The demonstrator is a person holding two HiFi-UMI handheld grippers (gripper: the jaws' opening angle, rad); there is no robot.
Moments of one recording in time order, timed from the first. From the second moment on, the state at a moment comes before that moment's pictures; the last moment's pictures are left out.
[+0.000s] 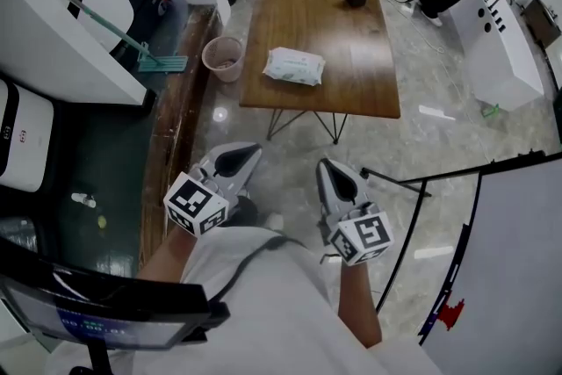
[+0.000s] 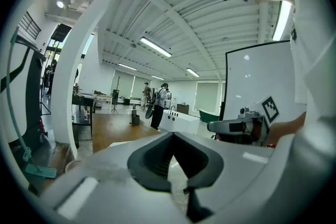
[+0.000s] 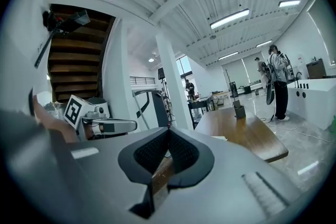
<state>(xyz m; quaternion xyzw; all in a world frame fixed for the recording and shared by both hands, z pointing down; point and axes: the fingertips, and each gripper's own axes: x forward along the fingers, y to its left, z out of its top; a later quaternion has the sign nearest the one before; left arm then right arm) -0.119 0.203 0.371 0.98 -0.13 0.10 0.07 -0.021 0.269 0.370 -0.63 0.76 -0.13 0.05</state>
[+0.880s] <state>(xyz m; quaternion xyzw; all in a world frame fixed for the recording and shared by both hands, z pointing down) -0.071 0.106 0.380 0.99 -0.10 0.09 0.08 0.010 0.184 0.375 -0.65 0.74 -0.14 0.03</state>
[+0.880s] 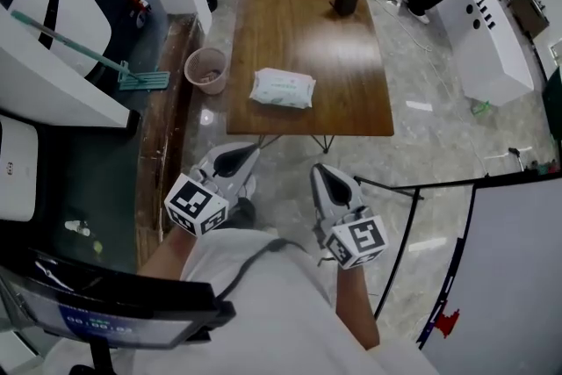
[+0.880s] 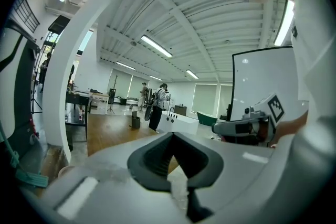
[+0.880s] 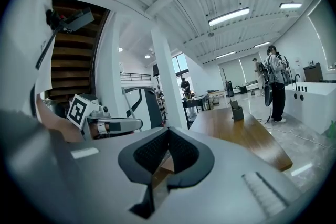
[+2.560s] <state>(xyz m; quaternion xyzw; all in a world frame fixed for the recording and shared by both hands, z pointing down) -0.011 -0.098 0.410 0.99 -0.03 0.11 0.10 0.073 -0.025 0.408 -0.69 0.71 -0.14 -0.07</state>
